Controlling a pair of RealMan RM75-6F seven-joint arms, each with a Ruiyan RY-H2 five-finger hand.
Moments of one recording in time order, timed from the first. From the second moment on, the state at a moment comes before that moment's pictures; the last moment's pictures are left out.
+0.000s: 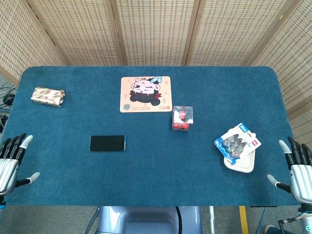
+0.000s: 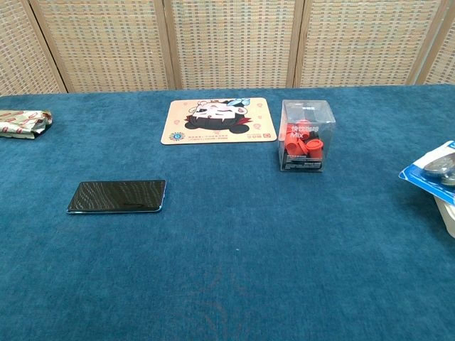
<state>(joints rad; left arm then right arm) -0.08 -1.10 -0.02 -1.68 1.55 1.49 0.12 0.02 -1.08 0.08 -1.66 -1.52 1.58 -0.01</state>
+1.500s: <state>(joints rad) -0.78 -1.63 -0.24 -1.46 0.72 0.85 0.63 0.04 -1.04 0.09 -1.62 -1.47 1.51 0.10</state>
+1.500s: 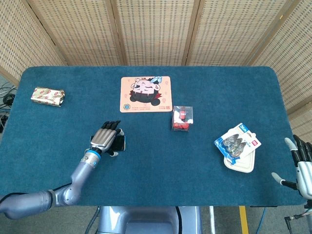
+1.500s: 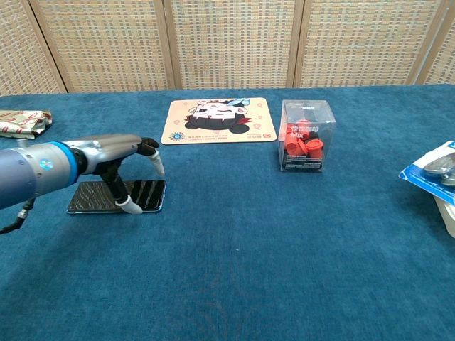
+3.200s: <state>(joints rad) -0.77 -1.53 -0.31 -1.70 0.82 0.85 0.19 0.04 -1.04 0.09 -1.62 -1.45 1.49 0.13</state>
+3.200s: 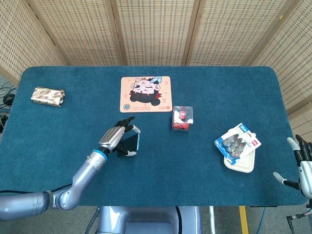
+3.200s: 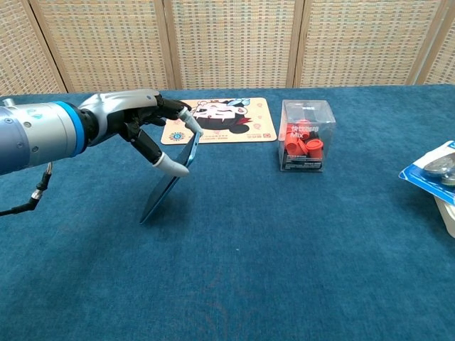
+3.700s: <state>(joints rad) -0.60 -1.53 -0.23 -1.48 1.33 0.88 -0.50 0.04 -1.05 0.09 -1.62 -1.46 1.49 0.11</state>
